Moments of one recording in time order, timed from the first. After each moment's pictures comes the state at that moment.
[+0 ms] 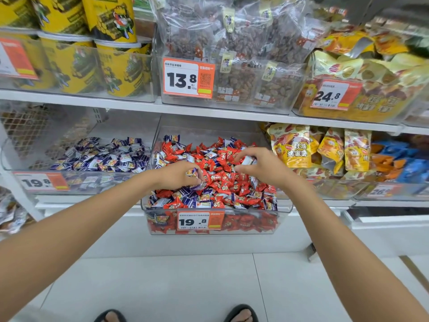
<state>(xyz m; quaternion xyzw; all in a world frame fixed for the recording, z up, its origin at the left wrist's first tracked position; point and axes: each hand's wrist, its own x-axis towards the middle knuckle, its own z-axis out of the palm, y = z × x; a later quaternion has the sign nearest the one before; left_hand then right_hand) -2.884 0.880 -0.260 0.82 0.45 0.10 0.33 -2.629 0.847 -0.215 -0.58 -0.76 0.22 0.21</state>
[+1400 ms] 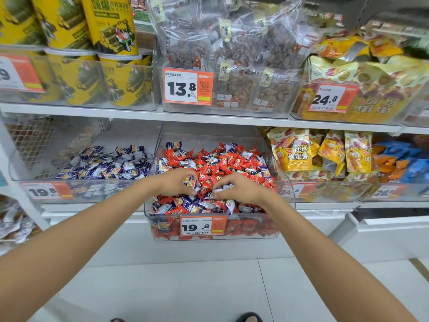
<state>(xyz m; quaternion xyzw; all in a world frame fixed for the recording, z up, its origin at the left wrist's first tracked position) -2.895 0.891 -0.272 0.81 0.50 0.06 0.32 -2.666 0.857 -0.266 -0.51 -0.76 0.37 0.15</state>
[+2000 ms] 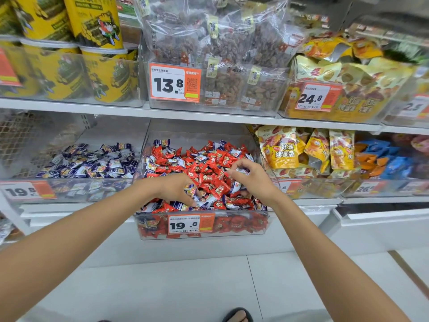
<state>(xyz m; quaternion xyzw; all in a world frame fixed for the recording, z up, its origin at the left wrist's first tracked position) -2.869 0.878 -0.270 0.81 0.46 -0.01 0.37 -2.627 0.835 -0.254 -0.55 -0.66 0.35 0.38</state>
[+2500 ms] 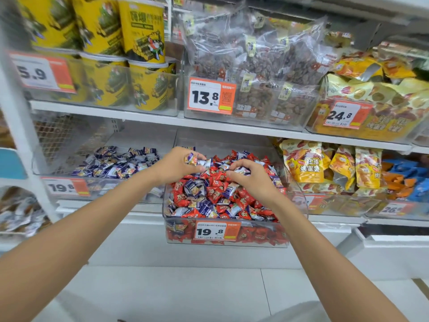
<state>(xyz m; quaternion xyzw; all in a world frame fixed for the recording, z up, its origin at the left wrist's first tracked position) -2.925 0.870 -0.221 0.74 0.48 0.31 0.36 -2.695 0.839 -0.229 -0.56 -0.67 0.32 0.37</state>
